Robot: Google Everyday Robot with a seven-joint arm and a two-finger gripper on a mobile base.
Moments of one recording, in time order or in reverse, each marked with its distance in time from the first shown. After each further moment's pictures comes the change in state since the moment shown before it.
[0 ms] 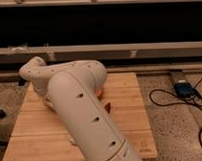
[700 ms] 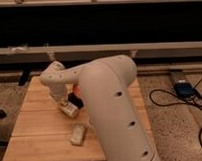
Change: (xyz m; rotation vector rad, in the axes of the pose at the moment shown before) arm 0.097 -0.011 -0.009 0.004 -0.040 0.000
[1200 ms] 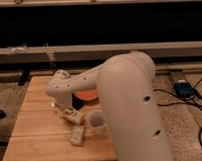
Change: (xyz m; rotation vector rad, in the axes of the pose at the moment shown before) arm 0.046 0.029 -0.009 -0.006 -0.022 -0.141
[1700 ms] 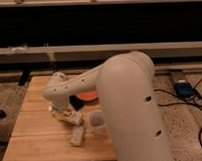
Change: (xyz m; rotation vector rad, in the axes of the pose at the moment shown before) arm -0.007 0.020 0.000 -0.011 0.003 -0.123
